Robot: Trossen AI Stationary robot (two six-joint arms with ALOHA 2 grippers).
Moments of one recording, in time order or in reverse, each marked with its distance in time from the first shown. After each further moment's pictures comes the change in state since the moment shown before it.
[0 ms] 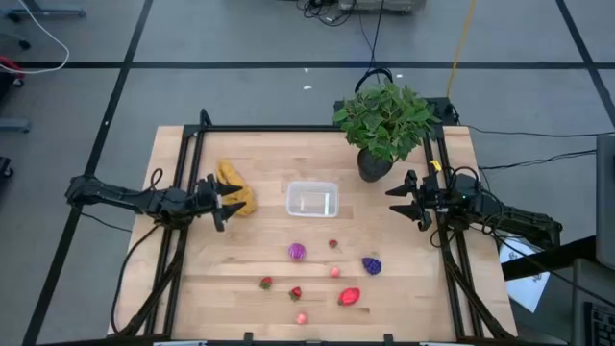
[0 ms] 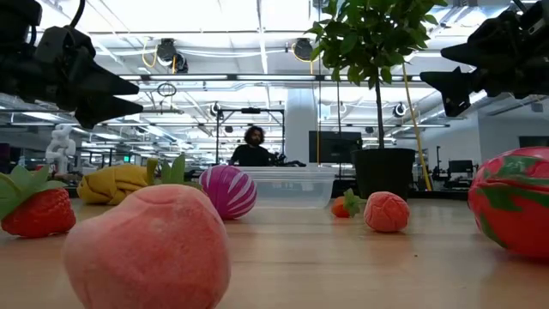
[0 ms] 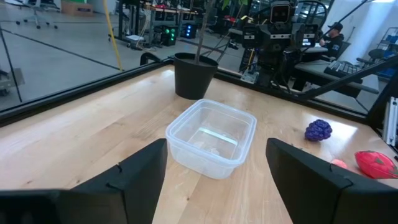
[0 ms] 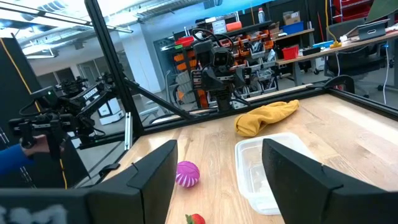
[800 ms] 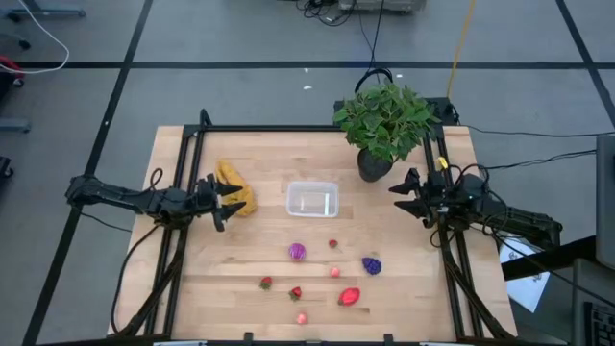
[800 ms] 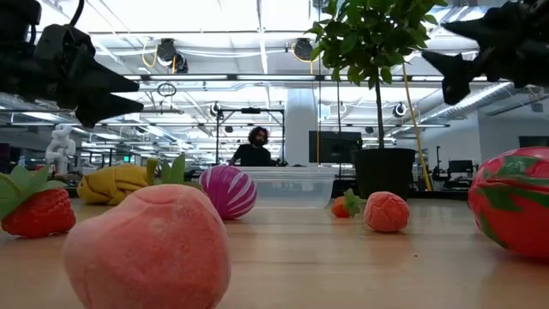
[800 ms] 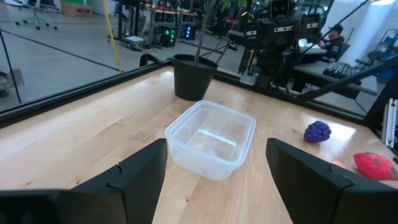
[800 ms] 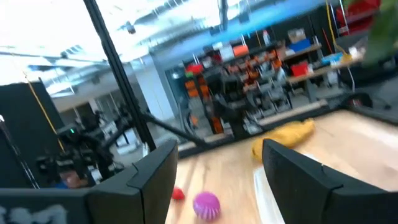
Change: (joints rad) left arm 0.000 0.000 0.000 0.020 0.009 0.001; right arm 0.000 0.000 0.000 0.156 0.001 0.142
